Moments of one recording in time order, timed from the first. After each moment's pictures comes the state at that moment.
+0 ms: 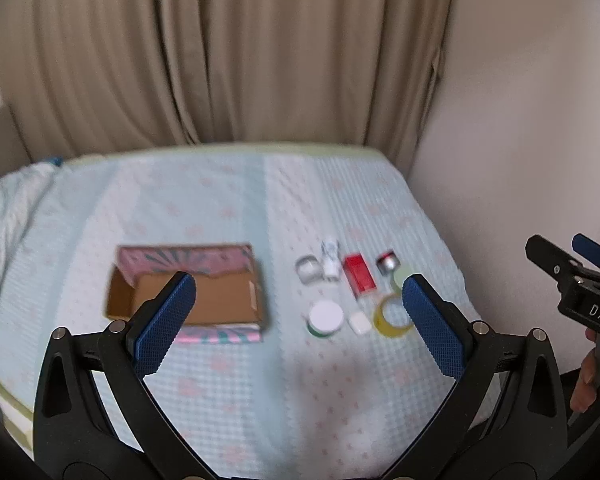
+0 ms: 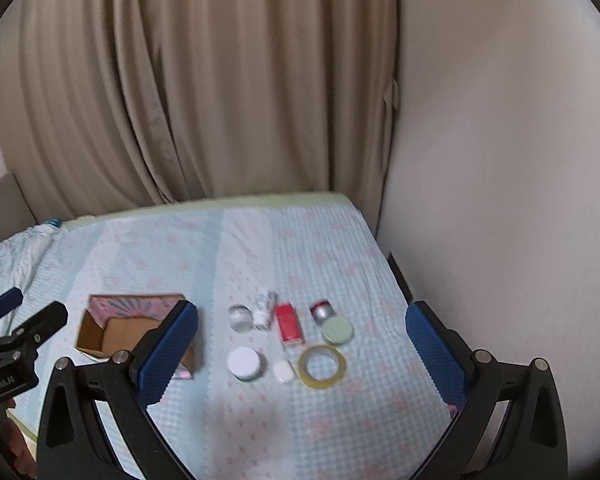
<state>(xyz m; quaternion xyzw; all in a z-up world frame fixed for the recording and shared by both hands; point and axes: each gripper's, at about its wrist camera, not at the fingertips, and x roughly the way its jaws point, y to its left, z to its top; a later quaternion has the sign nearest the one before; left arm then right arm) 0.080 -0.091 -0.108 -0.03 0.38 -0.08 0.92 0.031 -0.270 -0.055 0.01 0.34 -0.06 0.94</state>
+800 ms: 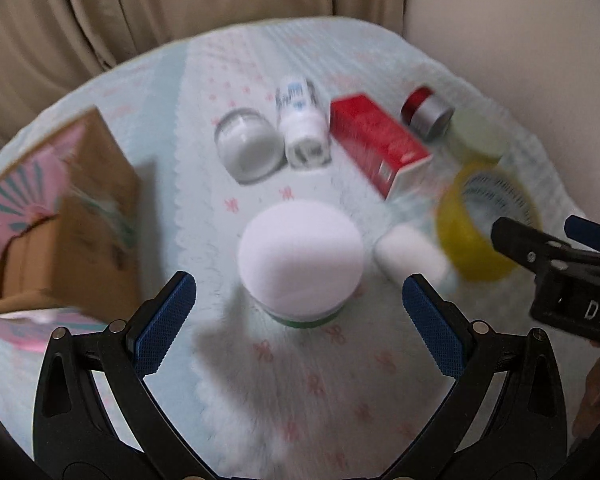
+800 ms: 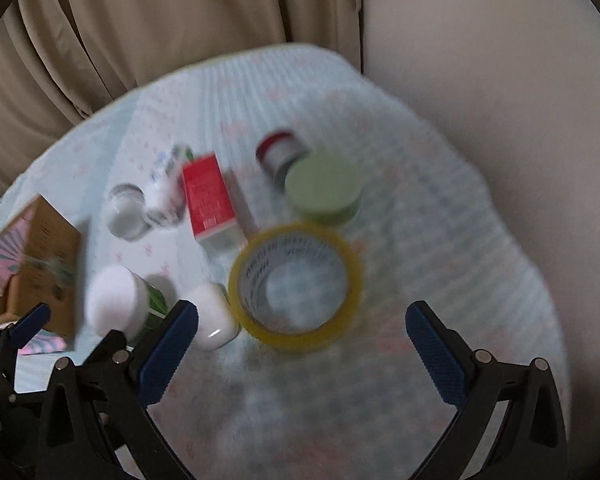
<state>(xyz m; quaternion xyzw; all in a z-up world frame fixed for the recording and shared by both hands) 0.195 -0.198 -0.462 0.07 0.45 -0.13 0.88 0.141 -0.340 -0.387 0.09 0.47 -0.11 0.87</state>
